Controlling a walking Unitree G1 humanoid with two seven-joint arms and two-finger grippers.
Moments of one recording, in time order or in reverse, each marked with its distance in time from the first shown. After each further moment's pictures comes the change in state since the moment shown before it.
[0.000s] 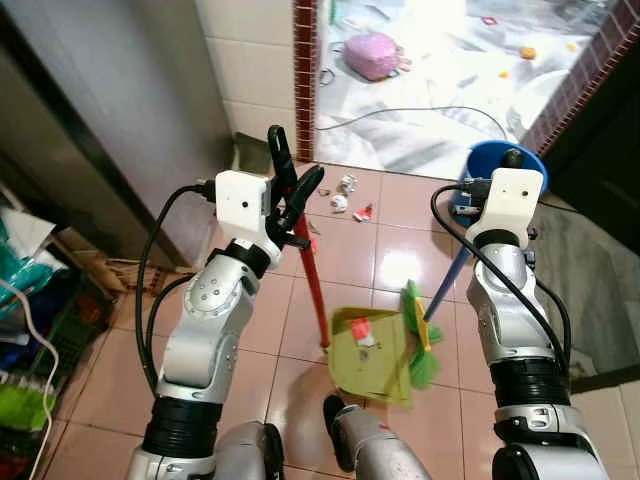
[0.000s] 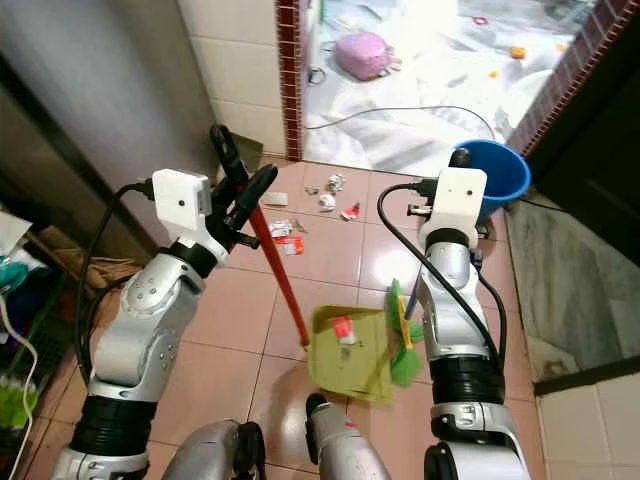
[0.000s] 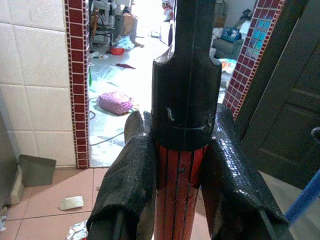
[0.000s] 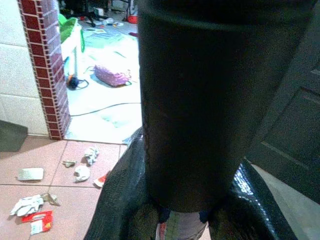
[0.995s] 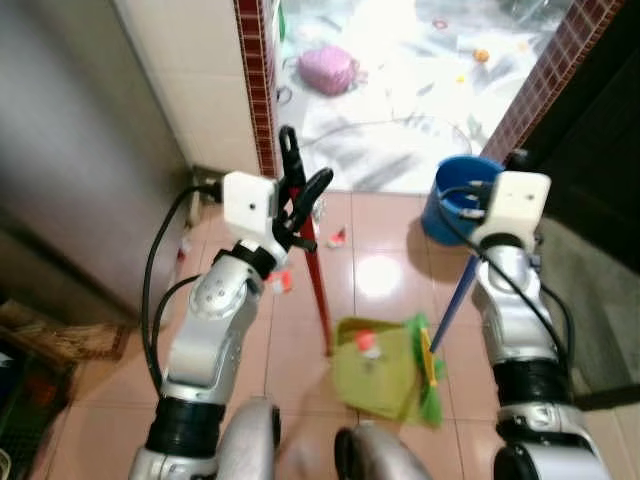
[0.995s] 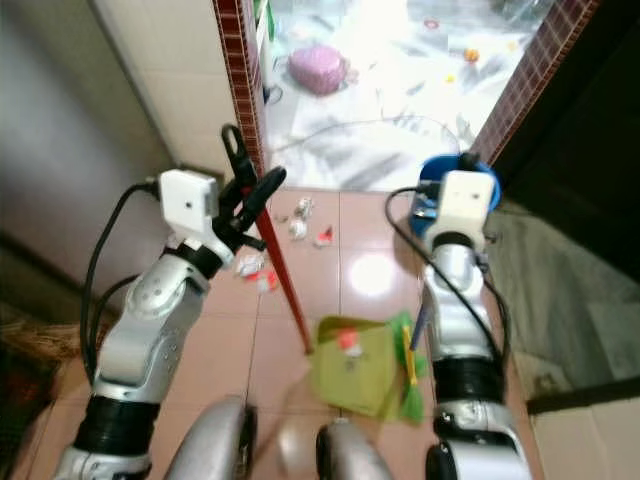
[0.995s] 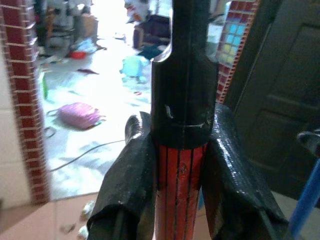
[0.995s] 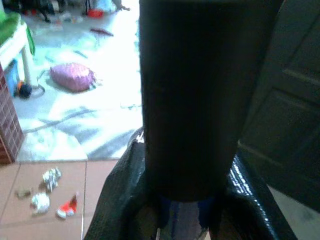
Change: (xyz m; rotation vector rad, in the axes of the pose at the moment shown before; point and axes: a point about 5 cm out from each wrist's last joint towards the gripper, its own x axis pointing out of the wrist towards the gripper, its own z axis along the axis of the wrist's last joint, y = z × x) left arm 0.000 -0.004 -0.002 -0.014 -0.008 -0.035; right arm 0.001 0.007 -0.002 -0.006 0.016 0.000
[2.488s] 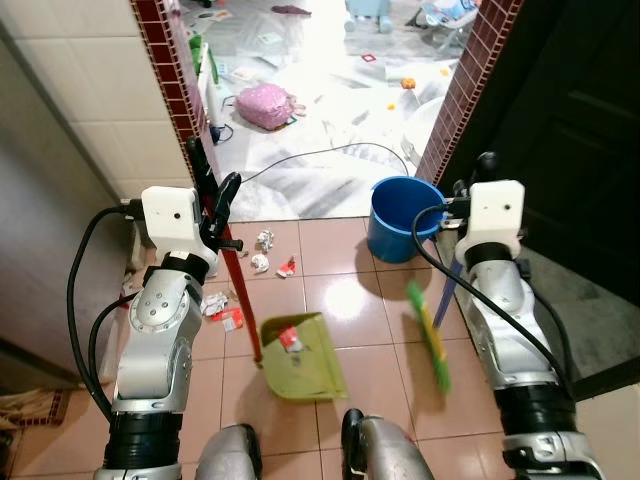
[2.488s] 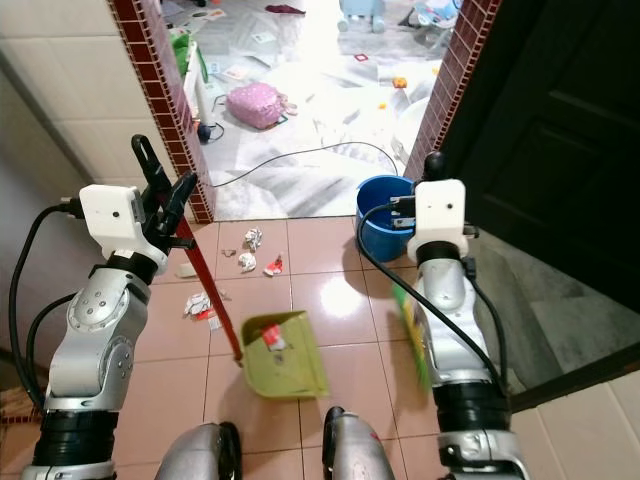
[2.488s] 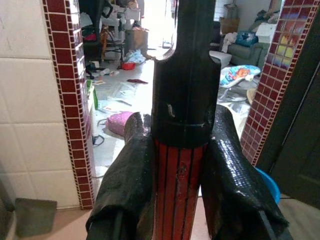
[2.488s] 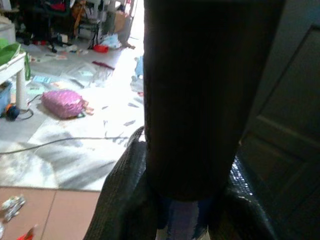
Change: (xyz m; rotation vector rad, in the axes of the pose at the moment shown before) left arm -0.033 0.061 -0.004 0.108 0.032 0.326; right arm -0.020 0.005 -0.002 -0.095 -0.112 0.153
